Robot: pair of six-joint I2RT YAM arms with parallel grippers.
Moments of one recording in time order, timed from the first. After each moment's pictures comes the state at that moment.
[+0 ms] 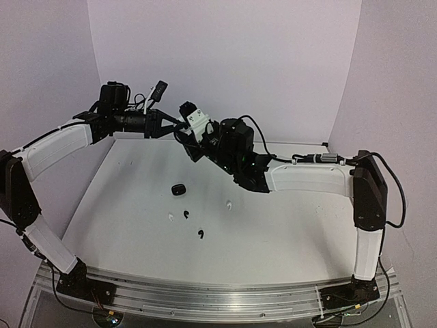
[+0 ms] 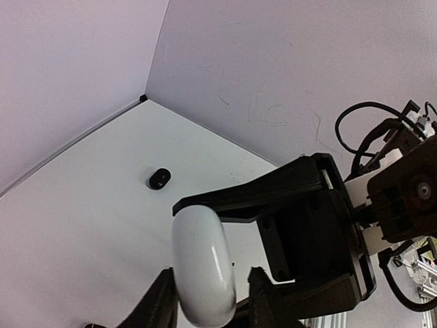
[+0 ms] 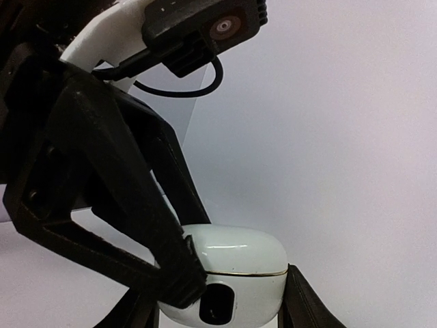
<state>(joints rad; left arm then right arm) -0.41 1.57 1.43 -0.21 0.91 -0.05 1.00 2.00 1.59 0.48 0.23 -0.33</state>
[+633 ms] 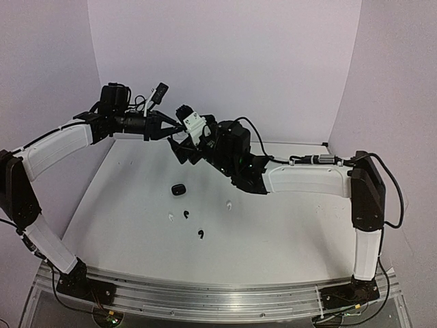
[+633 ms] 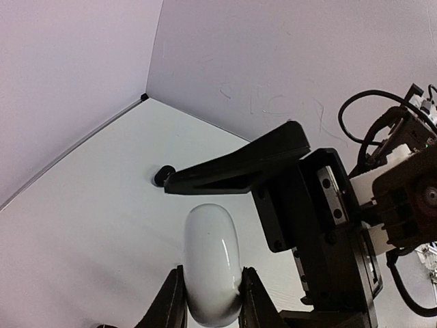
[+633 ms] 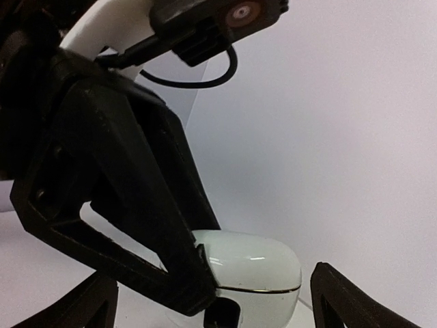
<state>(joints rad) -0.41 1.57 1.43 -0.23 0.91 0.02 1.01 2.01 1.60 0.48 0.26 -0.36</state>
